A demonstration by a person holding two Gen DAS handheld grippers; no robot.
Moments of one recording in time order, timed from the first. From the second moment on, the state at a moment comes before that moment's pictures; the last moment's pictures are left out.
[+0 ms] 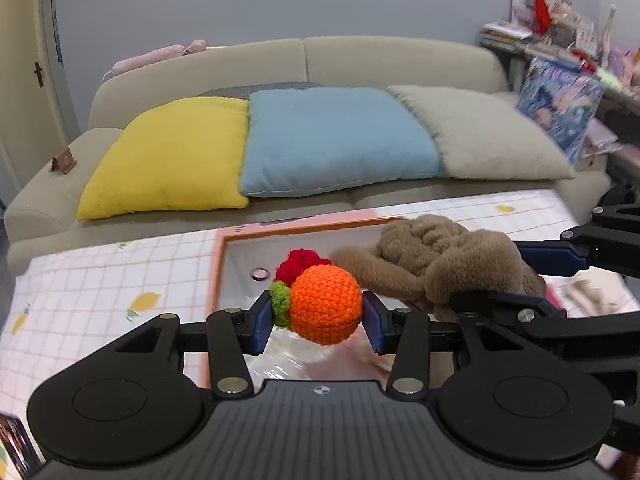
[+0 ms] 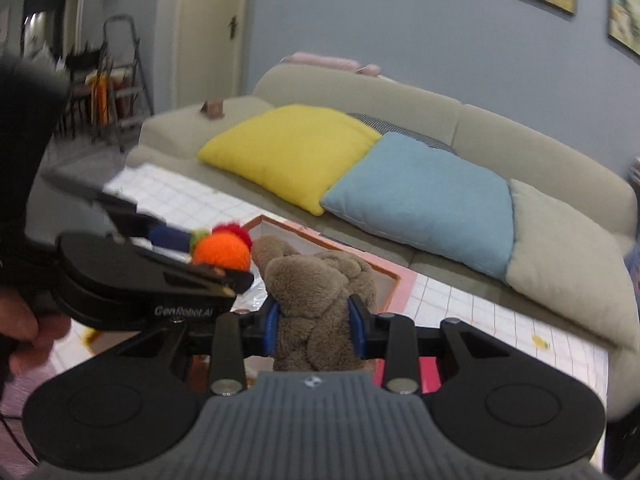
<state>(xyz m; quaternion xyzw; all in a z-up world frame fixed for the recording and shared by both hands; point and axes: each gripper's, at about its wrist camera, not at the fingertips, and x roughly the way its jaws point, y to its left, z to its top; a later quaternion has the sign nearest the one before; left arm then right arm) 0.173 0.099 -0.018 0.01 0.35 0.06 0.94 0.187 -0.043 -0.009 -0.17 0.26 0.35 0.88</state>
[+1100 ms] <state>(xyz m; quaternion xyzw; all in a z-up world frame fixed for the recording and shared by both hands) 0.277 0.123 -0.103 0.07 0.48 0.09 0.87 0.273 0.031 -0.100 -0.30 0.35 0.33 0.82</state>
